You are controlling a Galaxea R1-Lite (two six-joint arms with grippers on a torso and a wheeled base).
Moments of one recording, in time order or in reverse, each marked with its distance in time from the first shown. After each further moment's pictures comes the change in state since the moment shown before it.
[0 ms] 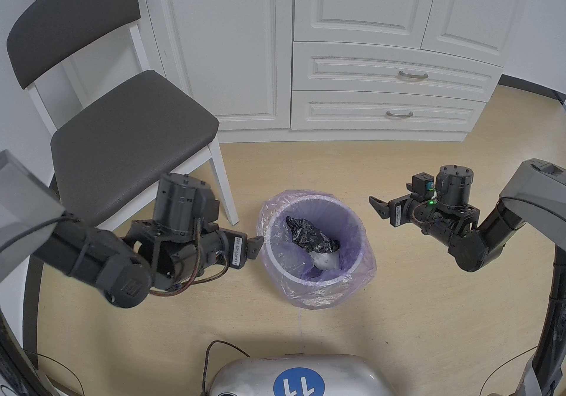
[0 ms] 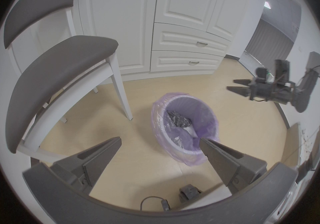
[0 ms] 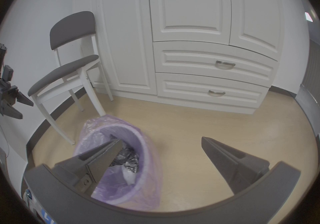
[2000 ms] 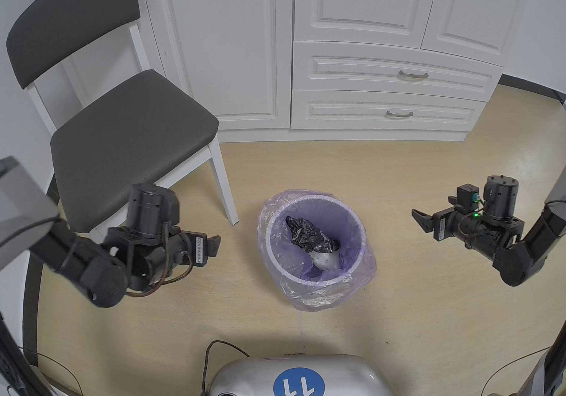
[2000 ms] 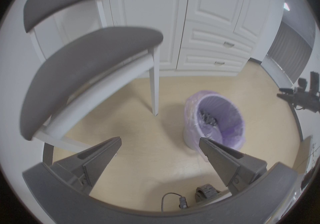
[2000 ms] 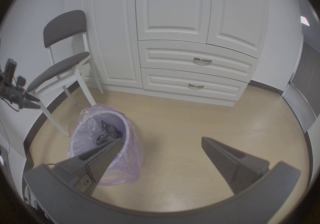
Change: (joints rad) left arm 0.143 0.013 0.110 -0.094 0.074 -0.017; right arm -0.126 -0.220 0.317 -0.037 0.013 -0.029
